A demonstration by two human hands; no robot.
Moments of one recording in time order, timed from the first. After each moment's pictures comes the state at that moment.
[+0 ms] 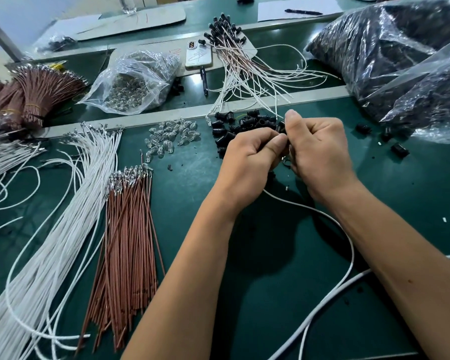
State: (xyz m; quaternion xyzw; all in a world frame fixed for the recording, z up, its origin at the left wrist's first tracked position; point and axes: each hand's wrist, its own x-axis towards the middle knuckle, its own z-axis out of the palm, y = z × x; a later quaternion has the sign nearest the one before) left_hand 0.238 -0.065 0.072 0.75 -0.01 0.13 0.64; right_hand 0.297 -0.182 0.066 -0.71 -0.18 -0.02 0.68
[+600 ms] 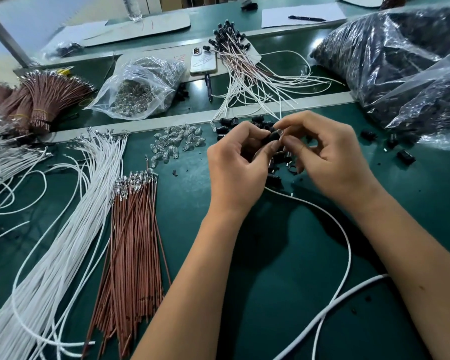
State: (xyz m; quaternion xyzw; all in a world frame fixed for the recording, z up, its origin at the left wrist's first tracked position) left_hand 0.237 -0.056 0.062 0.75 0.05 0.33 0.57; right_hand 0.308 -0.206 0.067 -0.75 -0.38 -0.08 0.53
